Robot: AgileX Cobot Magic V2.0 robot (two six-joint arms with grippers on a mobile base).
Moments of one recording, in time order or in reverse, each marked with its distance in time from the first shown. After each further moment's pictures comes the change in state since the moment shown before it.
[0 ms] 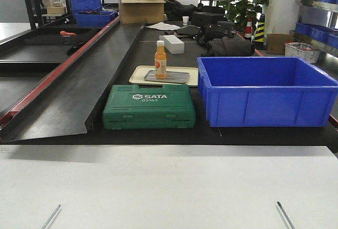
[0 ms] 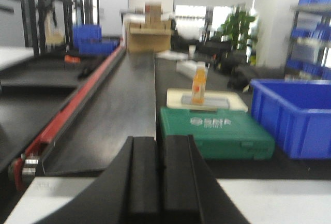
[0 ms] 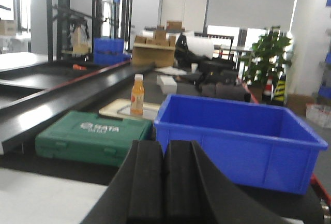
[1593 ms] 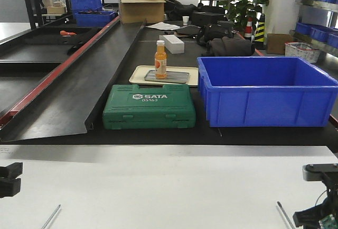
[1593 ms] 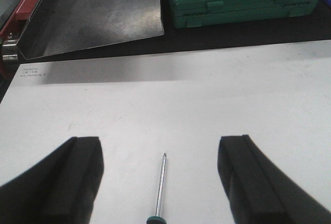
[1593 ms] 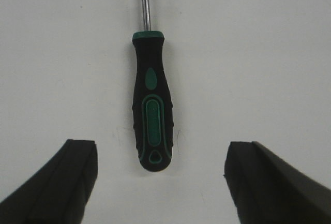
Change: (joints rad) left arm 0.000 0.467 -0.060 -0.009 0.046 0.113; right arm -0.233 1.067 -0.426 0.013 0.750 -0.008
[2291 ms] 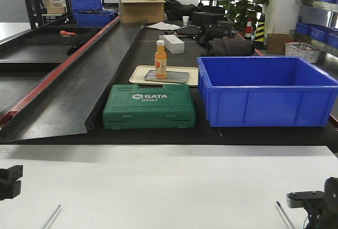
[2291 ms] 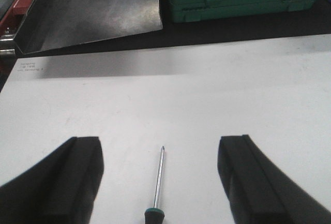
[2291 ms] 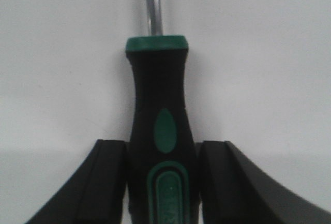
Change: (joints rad) left arm 0.000 0.000 -0.007 0.000 0.049 0.000; right arm 0.000 0.263 -0.008 -0.006 -0.158 -0.045
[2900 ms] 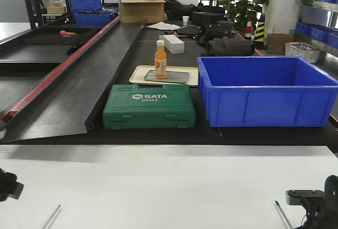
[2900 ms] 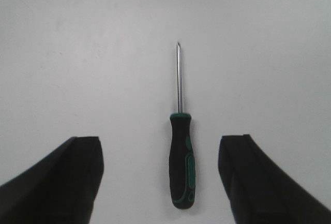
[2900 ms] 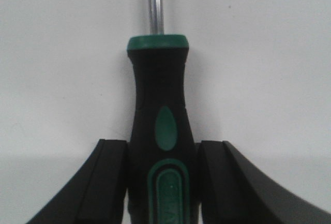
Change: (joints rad) left arm 0.071 0.358 -0.433 0.106 0.626 0.110; right arm 0.000 0.000 -0.005 0.078 -0.003 -0.007
